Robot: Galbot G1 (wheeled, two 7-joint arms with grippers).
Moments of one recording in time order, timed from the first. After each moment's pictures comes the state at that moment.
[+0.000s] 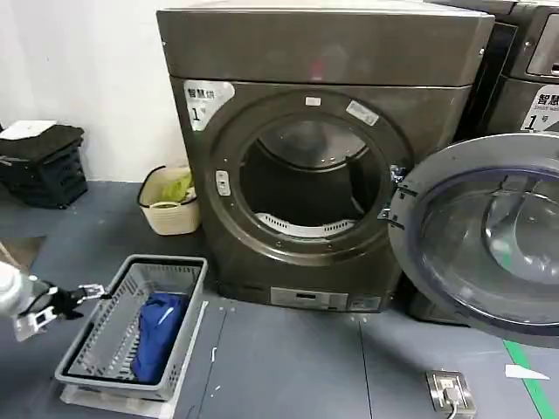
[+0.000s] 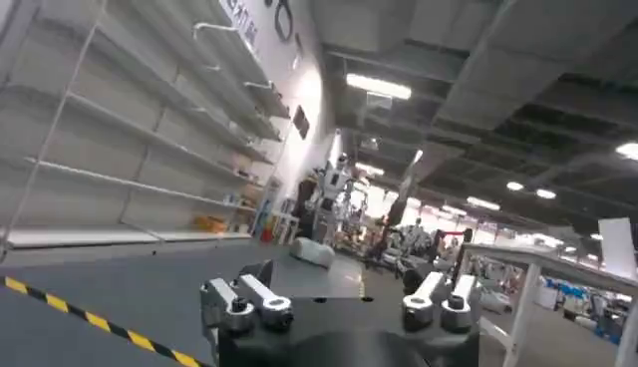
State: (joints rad) left arm 0.65 -0.38 -0.10 -1.41 1.03 -0.83 0.65; right arm -1.74 1.48 2.03 1.61 0.40 0.12 0.05
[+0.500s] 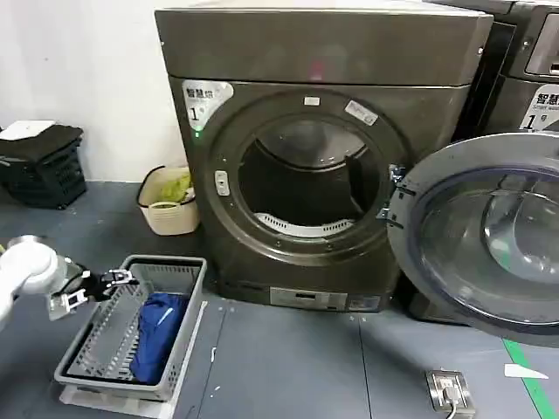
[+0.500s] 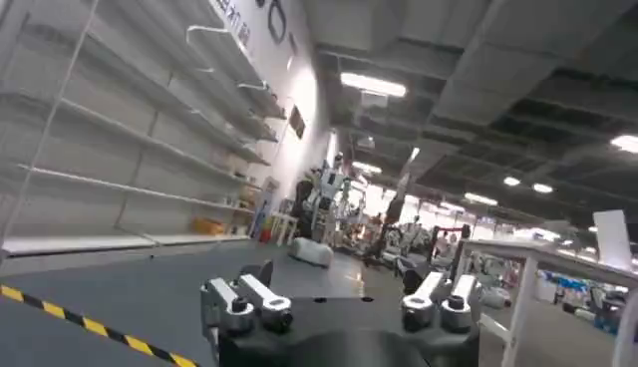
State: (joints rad) left arm 0.42 -0.44 0.13 -1.38 1.06 -0.82 0.65; right arm -1.74 1.48 2.04 1.60 0.41 0.13 0.04
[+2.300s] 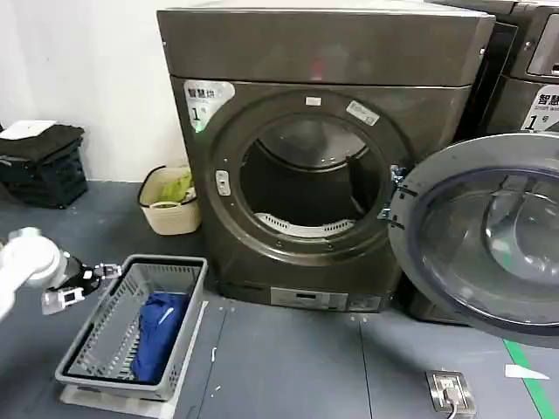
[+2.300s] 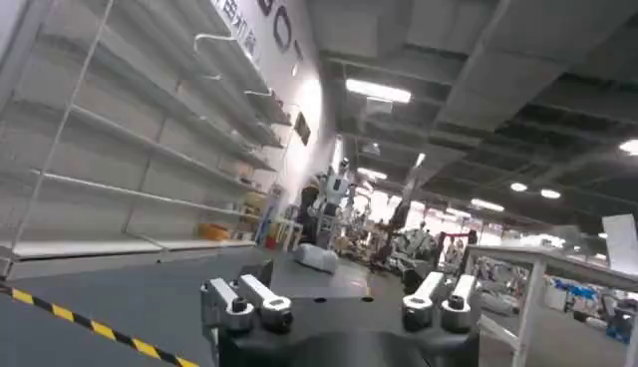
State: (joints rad) left arm 0.41 -0.44 0.11 -1.43 1.22 -0.82 0.71; right arm -1.74 1.50 2.03 1.59 0.41 0.18 0.02
